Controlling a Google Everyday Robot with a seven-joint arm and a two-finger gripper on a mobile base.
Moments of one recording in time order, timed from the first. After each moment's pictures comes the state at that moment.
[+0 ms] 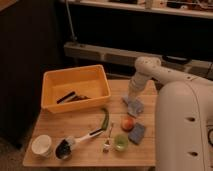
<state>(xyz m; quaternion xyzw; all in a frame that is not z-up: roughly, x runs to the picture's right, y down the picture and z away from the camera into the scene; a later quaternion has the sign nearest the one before) 0.170 0.052 0.900 -0.30 0.19 0.72 0.59</state>
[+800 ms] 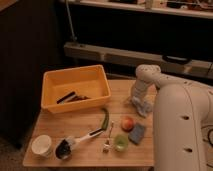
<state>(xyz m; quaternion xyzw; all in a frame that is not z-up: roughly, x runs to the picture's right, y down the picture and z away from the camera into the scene) 0.189 0.076 0.921 -0.29 0.21 0.72 0.59</state>
